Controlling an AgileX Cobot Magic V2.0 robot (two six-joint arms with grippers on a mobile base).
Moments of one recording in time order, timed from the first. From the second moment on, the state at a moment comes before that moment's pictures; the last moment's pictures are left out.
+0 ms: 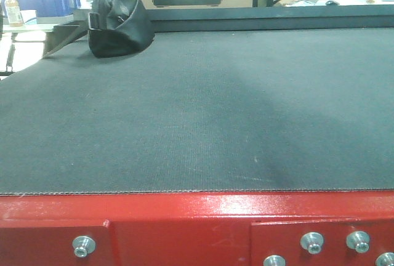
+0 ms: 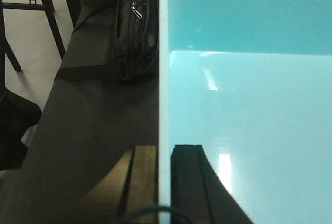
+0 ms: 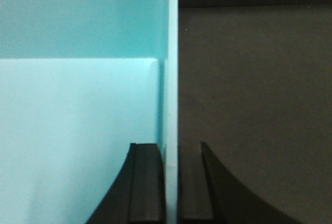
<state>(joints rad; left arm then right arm) -0.55 1.50 -1.96 0.60 1.14 -0.60 0.50 1.53 -1.99 -0.48 1.16 0.54</state>
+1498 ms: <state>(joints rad) -0.50 1.53 -1.48 0.55 0.80 -0.73 0.42 1.52 -1.50 -0.47 0.84 0.68</state>
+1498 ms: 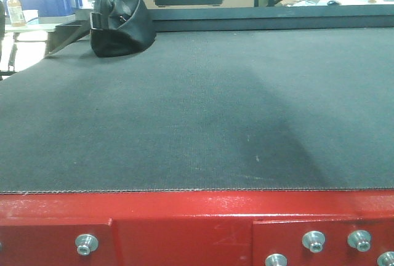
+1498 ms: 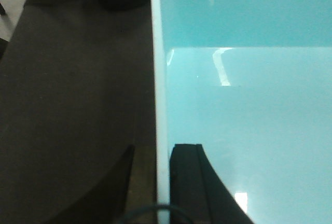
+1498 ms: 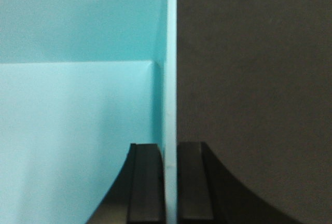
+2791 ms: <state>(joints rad) -0.40 1.74 -1.30 0.46 0.53 -0.74 0.35 1.75 -1.30 -0.43 0.47 0.79</state>
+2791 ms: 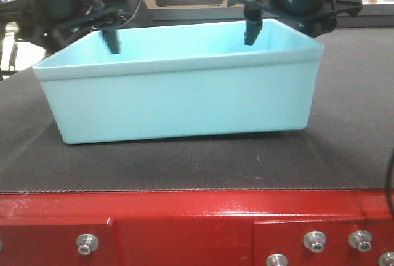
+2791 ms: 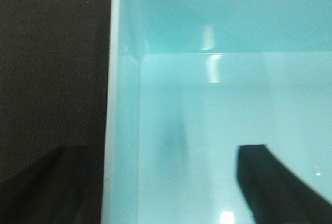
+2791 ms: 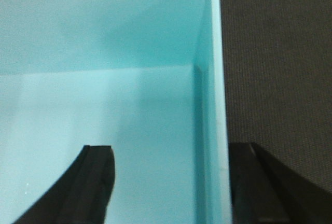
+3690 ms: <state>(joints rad) -0.40 1.48 -1.37 -0.11 0.61 -0.10 0.36 1.34 -1.18 -0.43 0.39 0.59</state>
